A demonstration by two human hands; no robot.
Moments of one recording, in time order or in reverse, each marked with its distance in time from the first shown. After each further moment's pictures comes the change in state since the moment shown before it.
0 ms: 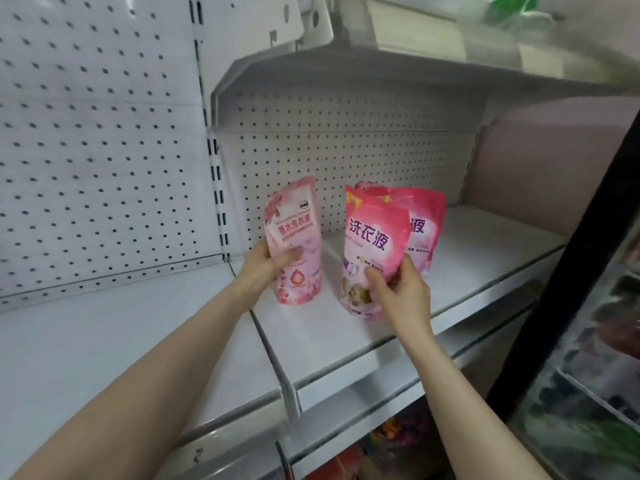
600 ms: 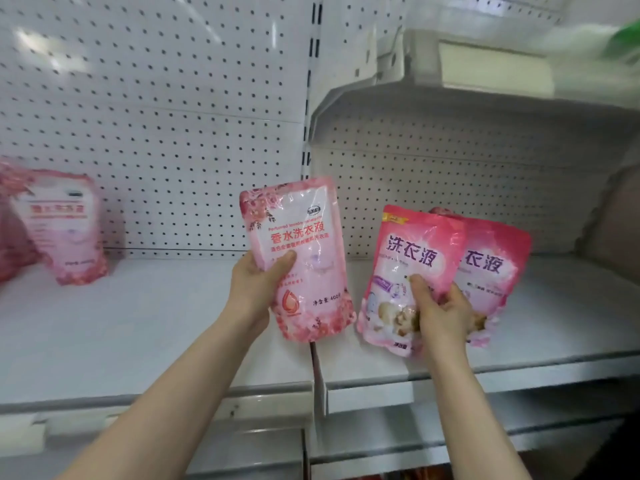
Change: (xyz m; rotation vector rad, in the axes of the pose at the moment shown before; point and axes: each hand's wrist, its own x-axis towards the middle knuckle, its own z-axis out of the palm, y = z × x) left_hand -0.103 0.031 -0.016 -0.333 0.579 0.060; right_hand 0.010 -0.015 0.016 0.574 -0.090 0.171
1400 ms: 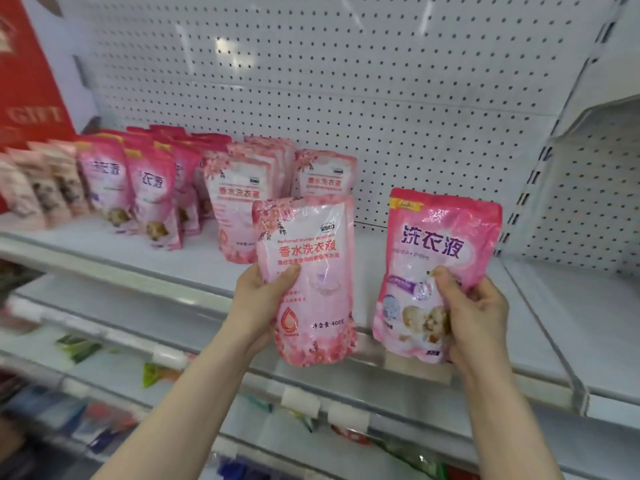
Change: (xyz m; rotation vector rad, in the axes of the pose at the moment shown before) left_hand -0.137 0.097 -0.305 0.001 0.349 0.074; right_hand -0.232 -0.058 0.203 0.298 -0.478 0.178
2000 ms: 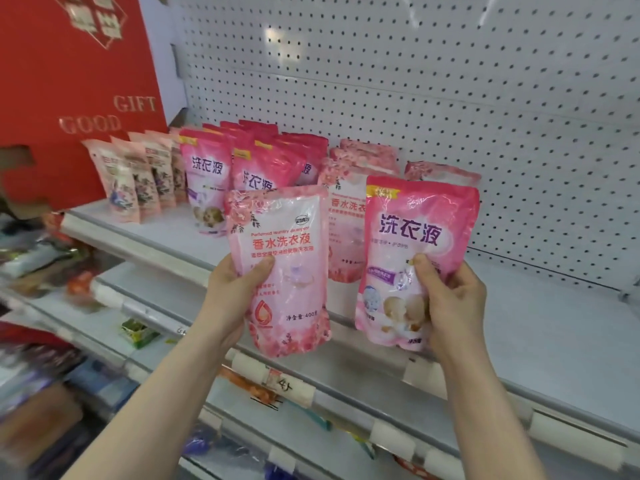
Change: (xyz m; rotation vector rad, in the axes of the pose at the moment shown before) left_hand 0.061 0.070 -0.205 0.017 0.194 0.083; right_hand -0.034 0.049 0.222 0.018 -0.175 -0.027
